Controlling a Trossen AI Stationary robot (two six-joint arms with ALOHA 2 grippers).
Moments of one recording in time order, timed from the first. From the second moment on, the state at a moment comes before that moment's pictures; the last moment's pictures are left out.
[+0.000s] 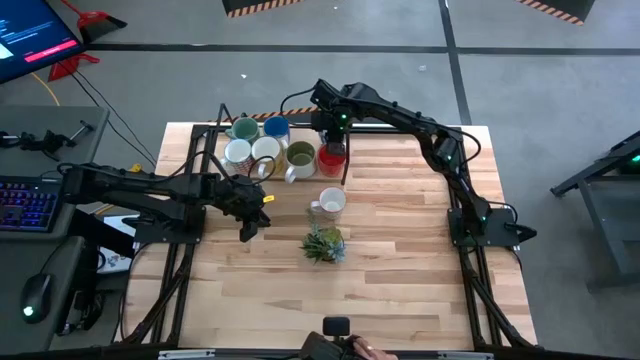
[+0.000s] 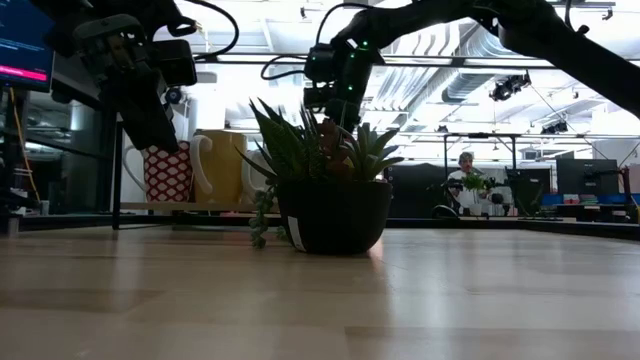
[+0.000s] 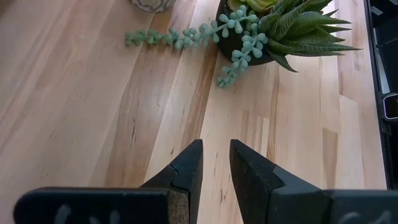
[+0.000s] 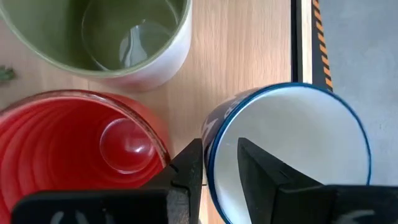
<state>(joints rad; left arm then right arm) 0.07 1.00 0.54 -0.36 0.20 -0.34 -0.52 2.29 2.30 -1.23 -0.06 -0.50</state>
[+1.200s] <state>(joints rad) 0.07 1.00 0.54 -0.37 0.20 -0.34 -0.48 2.24 2.31 -1.19 0.07 -0.50</state>
